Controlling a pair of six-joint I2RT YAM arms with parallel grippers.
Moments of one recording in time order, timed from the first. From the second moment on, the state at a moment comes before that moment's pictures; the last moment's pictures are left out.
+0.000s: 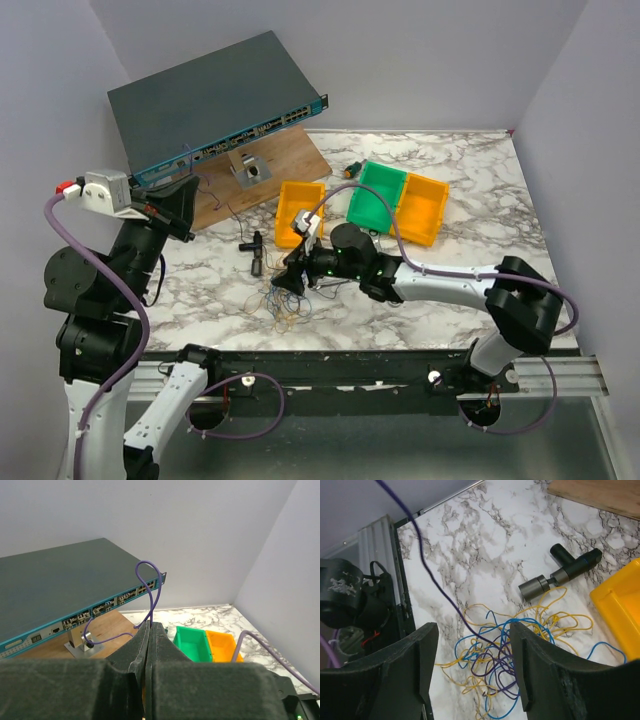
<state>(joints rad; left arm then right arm) -0.21 0.63 1.31 -0.42 0.12 -0.27 1.03 1.59 0.93 0.41 -0.29 0.19</state>
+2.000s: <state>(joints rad) -0.55 1.39 1.11 0.12 0.40 -0.56 0.64 1.38 1.25 -0.12 0.23 0.37</state>
